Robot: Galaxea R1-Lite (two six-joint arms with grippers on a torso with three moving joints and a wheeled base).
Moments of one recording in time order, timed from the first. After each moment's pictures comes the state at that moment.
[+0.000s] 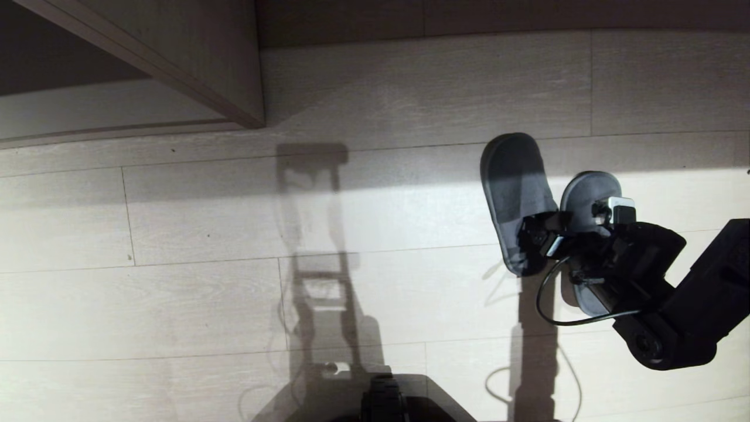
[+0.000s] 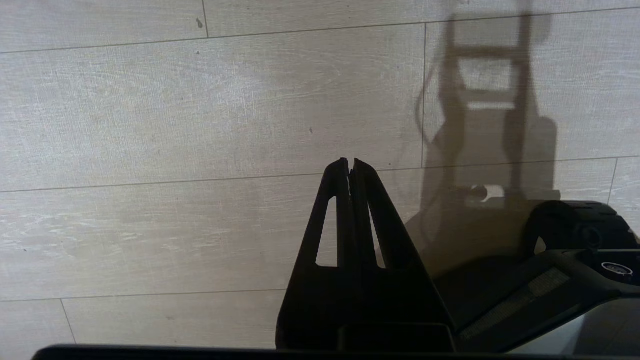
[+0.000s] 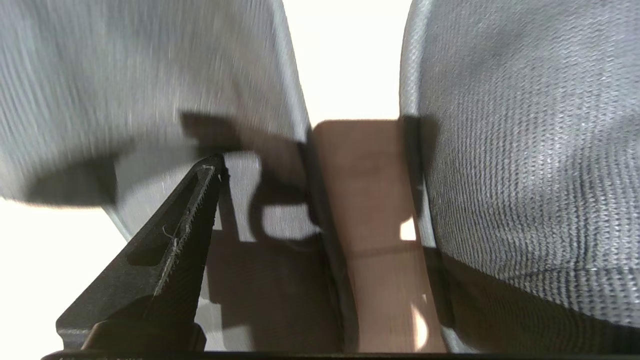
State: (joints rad) left arm 0.00 0.00 0.00 0.00 0.00 -0.01; right arm 0.03 2.12 -0.64 -1.52 -0.07 0.13
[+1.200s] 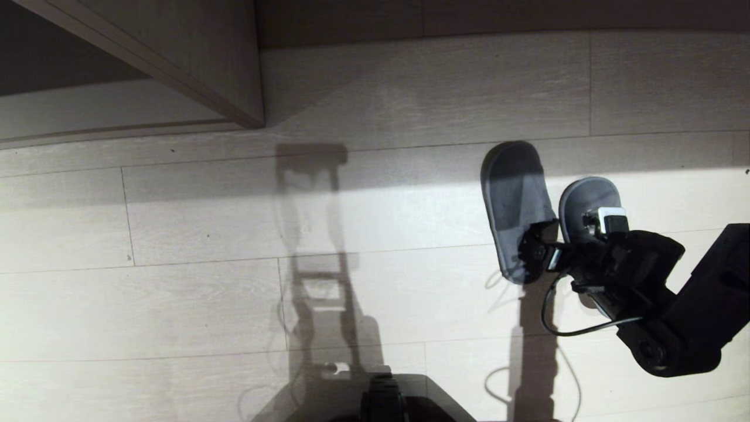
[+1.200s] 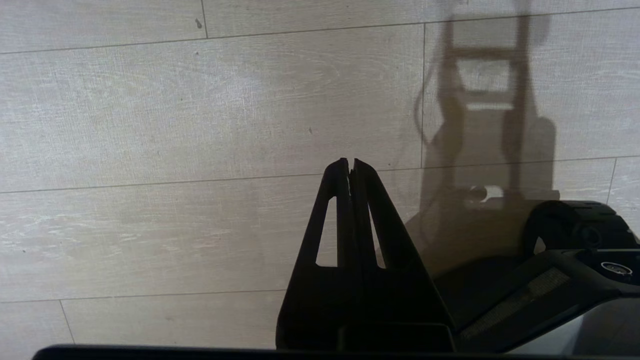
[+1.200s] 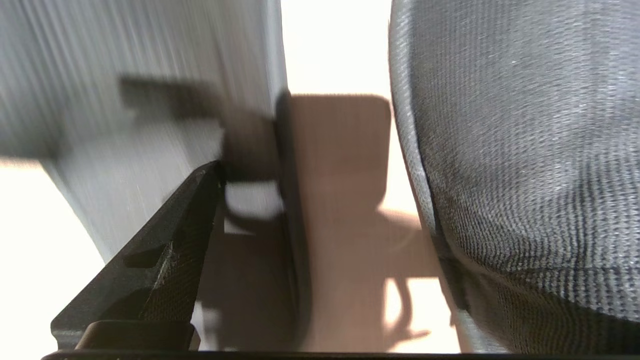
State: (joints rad) left arm 0.00 0.00 0.00 0.00 0.00 -0.01; right arm 0.02 2.13 -0.64 -1.48 -0.07 0.01
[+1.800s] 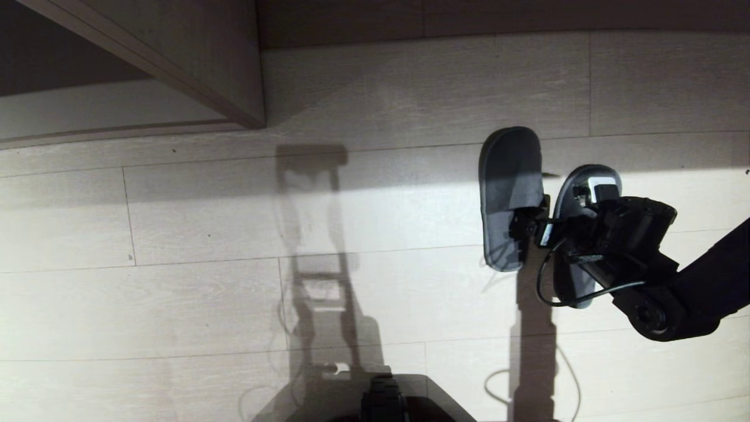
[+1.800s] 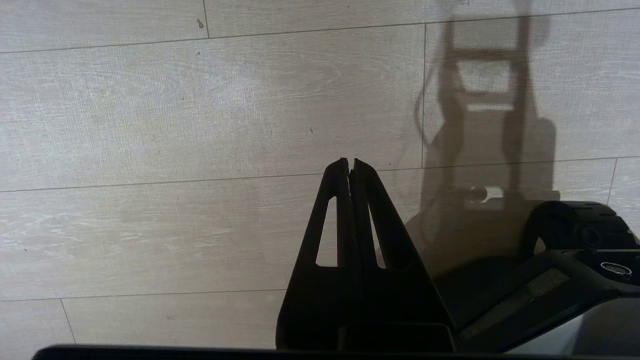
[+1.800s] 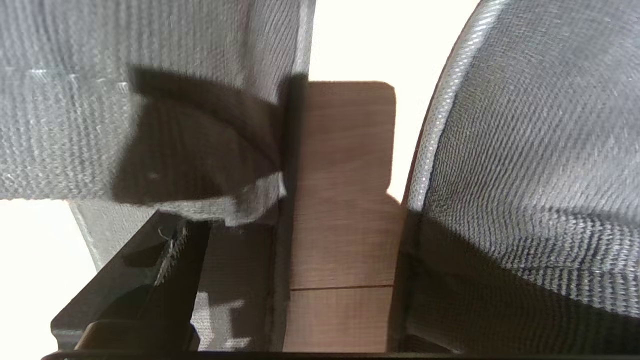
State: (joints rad) left arm 0.00 0.00 0.00 0.00 0.00 -0.02; right arm 0.05 2.03 -0.78 -1.23 -0.08 0.01
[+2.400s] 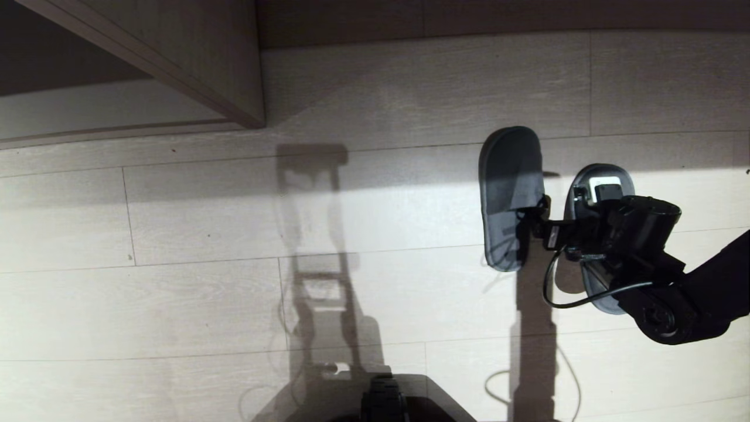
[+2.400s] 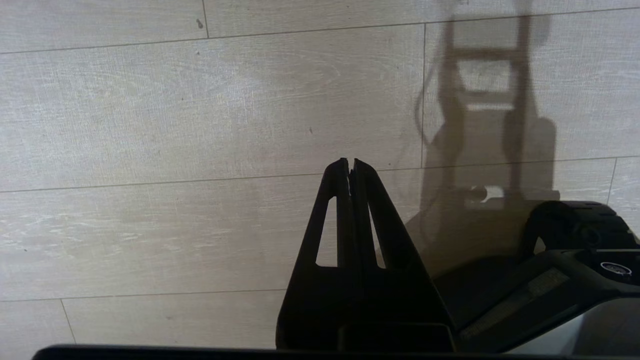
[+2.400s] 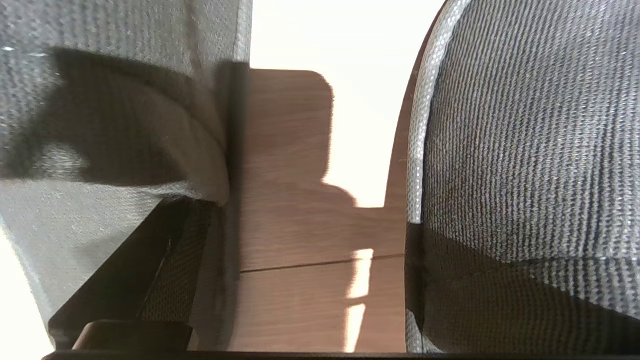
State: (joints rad) left arm 0.00 0.00 0.00 0.00 0.00 -0.01; right arm 0.08 1.99 -0.75 -1.18 -0.25 -0.09
